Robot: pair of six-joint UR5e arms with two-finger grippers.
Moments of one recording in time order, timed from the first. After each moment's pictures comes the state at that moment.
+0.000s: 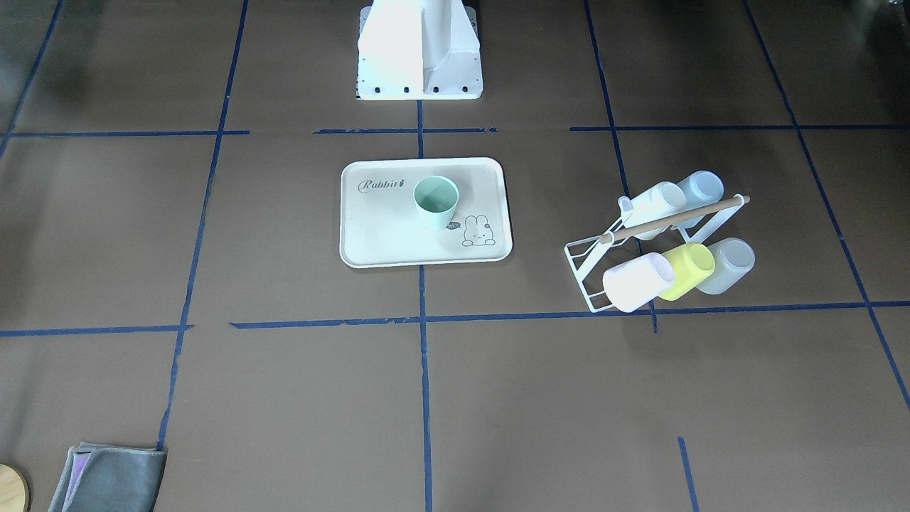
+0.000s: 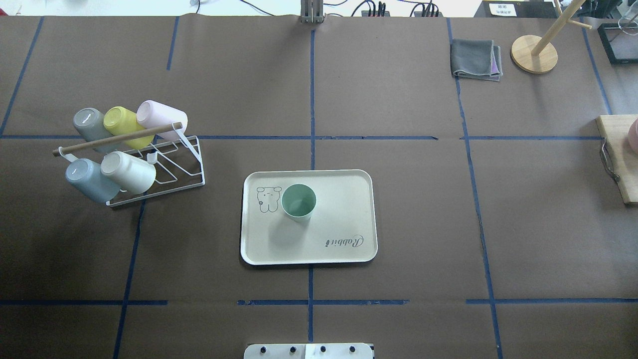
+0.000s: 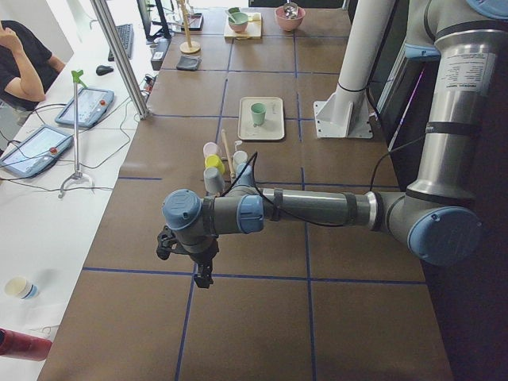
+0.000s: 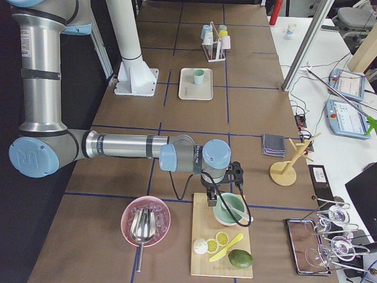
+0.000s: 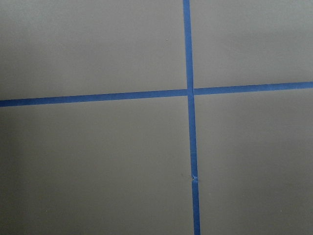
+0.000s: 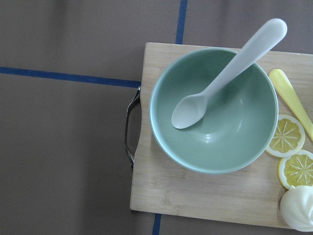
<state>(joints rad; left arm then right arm) -1.58 -1.66 -1.52 -1.43 -2.35 0.13 1.58 -1.62 1.63 -1.57 2.39 -0.10</state>
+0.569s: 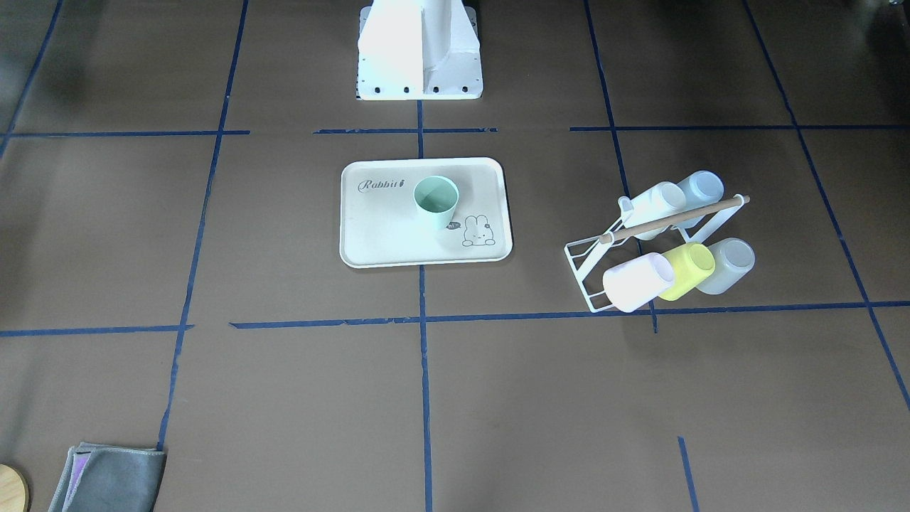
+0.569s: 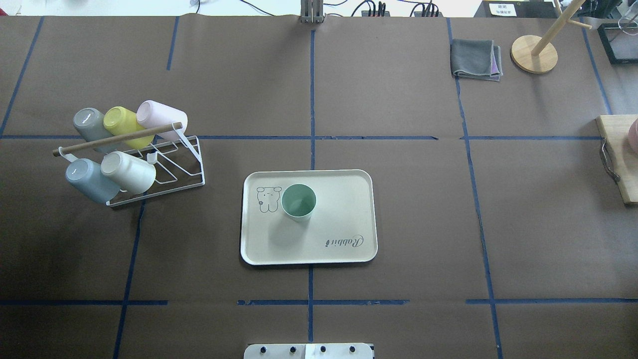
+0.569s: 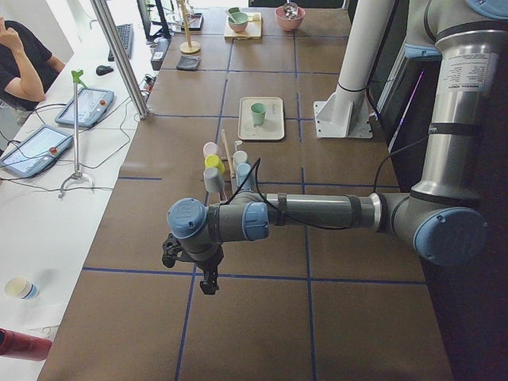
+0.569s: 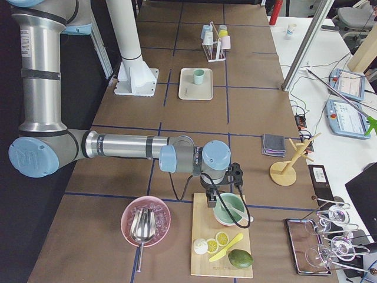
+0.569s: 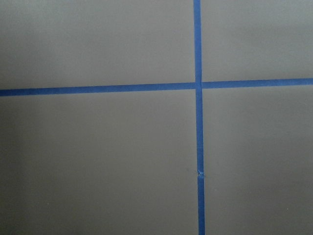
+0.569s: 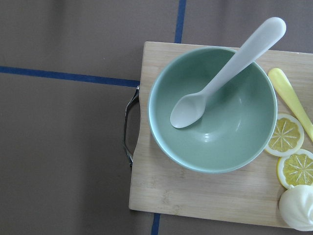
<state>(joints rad) -1.58 -1.62 -1.51 -1.46 -2.35 0.13 1.58 -1.62 1.62 -1.57 2.39 -0.10</state>
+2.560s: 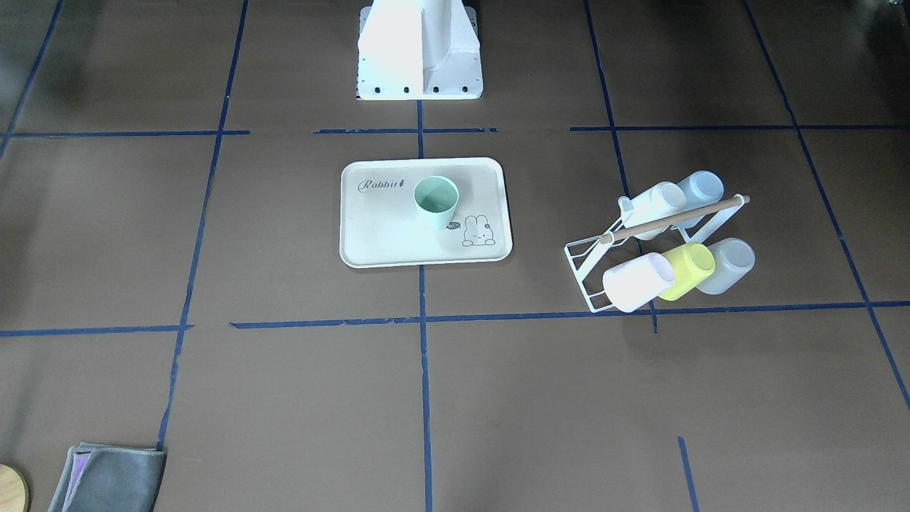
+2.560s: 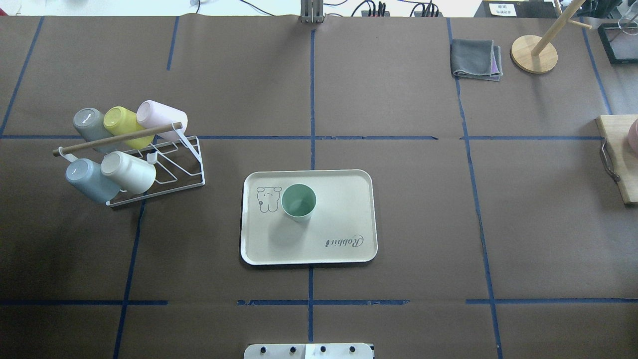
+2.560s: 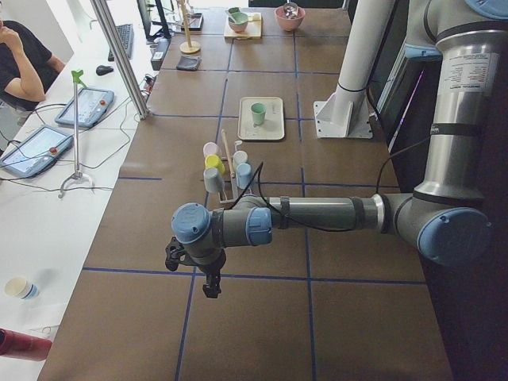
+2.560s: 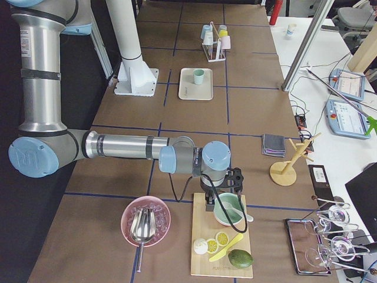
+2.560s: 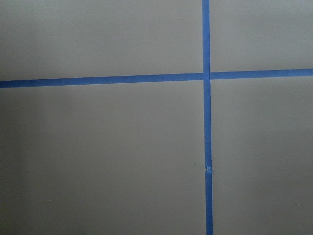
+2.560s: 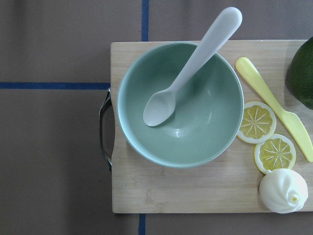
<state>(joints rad) -1.58 -1.62 -1.51 -1.48 -2.35 0.12 1.58 -1.62 1.62 -1.57 2.34 -0.01</state>
